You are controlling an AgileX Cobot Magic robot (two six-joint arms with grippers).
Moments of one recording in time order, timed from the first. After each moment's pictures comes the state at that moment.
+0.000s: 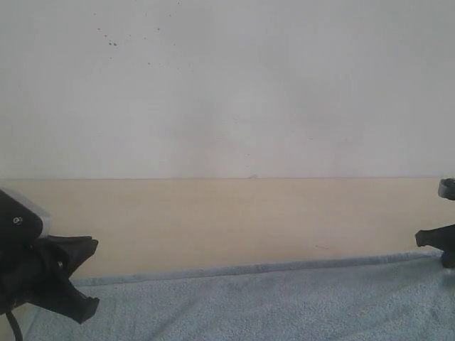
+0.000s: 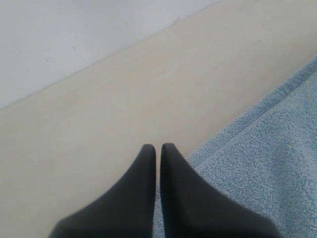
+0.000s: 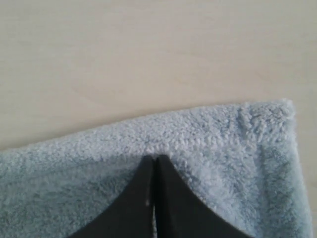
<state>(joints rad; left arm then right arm) -0.29 1.53 -0.38 0.20 -0.69 0.14 -0.21 2.09 -1.21 0.38 0.35 -0.47</state>
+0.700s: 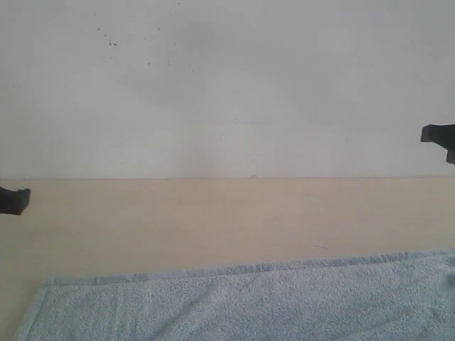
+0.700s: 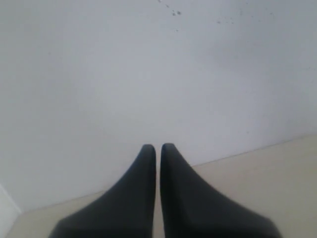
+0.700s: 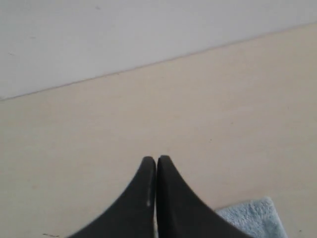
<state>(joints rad) -0.29 1.24 -0.43 -0.49 -0.78 0.69 -0.11 1.64 -1.11 0.61 0.21 -0.45</state>
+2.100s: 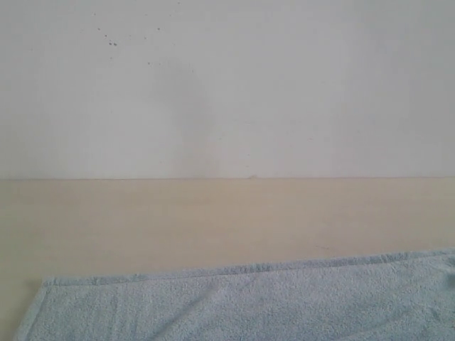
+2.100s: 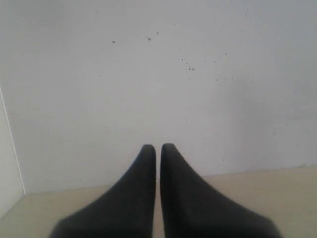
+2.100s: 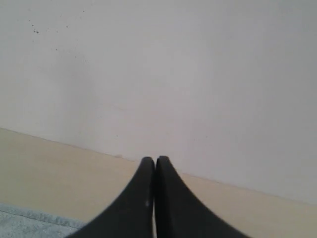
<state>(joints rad) -0.29 0.01 -0.15 -1.74 -0.28 1.89 0.42 0.25 -0.07 0.60 -0.24 -0.74</state>
